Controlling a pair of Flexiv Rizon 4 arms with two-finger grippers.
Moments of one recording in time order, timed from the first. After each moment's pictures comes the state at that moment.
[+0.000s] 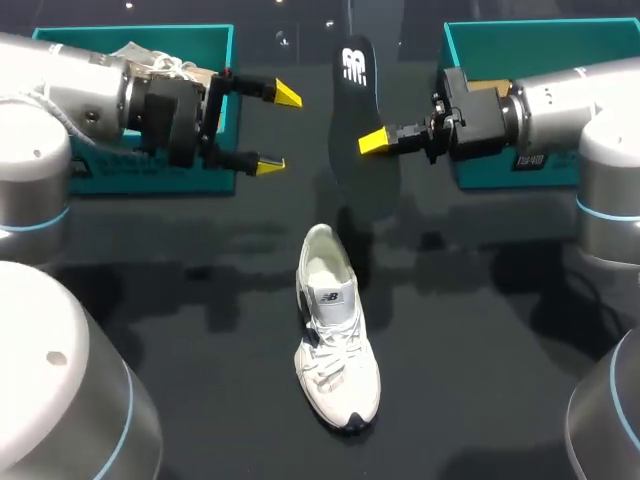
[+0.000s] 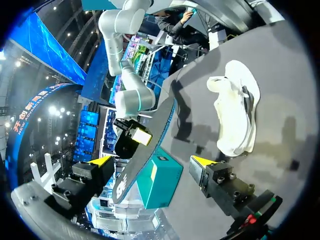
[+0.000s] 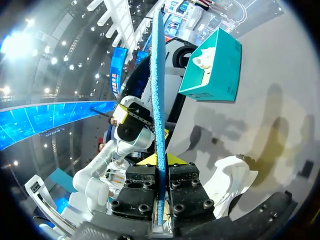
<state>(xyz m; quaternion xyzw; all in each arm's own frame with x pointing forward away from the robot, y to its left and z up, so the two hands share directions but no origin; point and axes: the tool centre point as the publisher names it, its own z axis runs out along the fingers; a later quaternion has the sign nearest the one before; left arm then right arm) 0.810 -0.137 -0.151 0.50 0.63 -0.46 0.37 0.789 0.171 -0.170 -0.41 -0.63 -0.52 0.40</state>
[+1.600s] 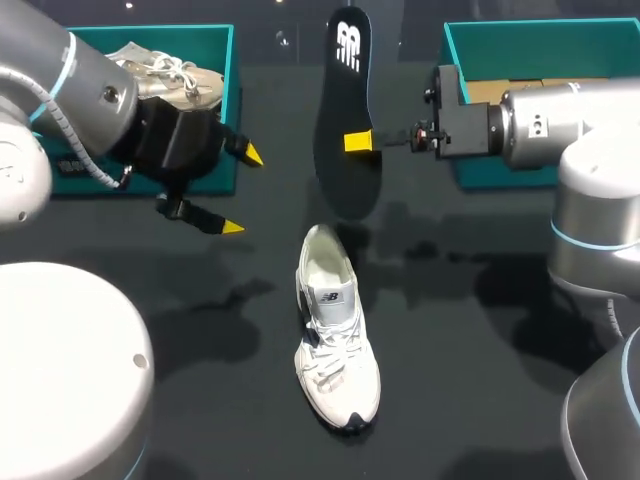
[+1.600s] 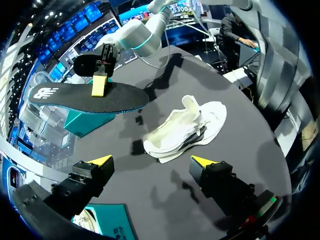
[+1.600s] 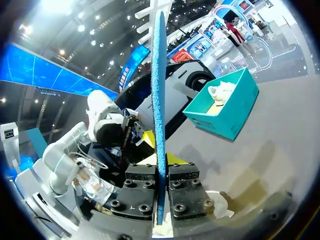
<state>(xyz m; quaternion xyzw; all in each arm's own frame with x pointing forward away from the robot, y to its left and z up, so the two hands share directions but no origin) 0.746 -0.074 -0.212 0.17 0.93 -0.30 0.12 0.798 0.191 -0.174 -0.31 -0.68 -0.62 0.24</state>
